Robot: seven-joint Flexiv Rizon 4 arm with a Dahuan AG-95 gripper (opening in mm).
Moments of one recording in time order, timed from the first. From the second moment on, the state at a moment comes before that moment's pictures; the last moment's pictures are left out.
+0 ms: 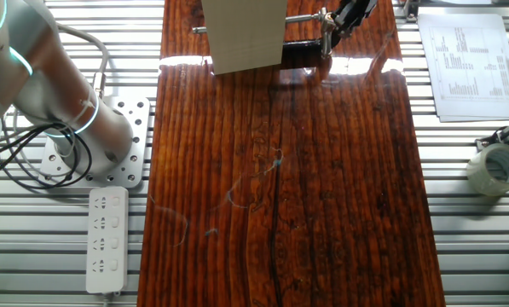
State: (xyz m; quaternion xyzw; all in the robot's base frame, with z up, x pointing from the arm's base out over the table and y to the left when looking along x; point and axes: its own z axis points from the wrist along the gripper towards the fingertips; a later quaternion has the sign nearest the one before) arm 0.547 0.173 0.165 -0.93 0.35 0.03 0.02
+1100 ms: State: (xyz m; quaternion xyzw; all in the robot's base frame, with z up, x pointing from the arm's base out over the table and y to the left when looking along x) arm 0.552 0.177 0.163 -0.94 0.33 0.03 0.00
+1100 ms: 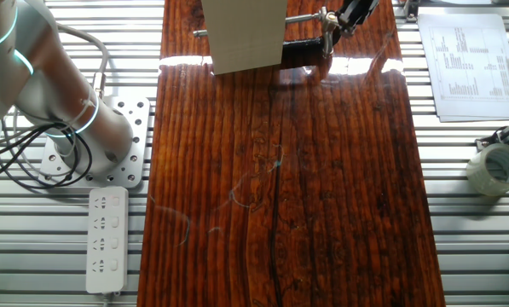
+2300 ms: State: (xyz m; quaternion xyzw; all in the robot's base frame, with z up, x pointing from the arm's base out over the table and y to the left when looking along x) arm 0.561 0.188 0.164 -0.96 0.28 0.02 -0.01
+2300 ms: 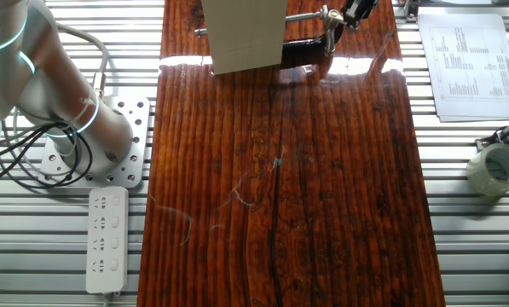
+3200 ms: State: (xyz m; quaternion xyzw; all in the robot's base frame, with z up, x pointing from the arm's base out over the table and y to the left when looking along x) arm 0.560 0.186 0.163 -0.96 0.26 0.01 0.00
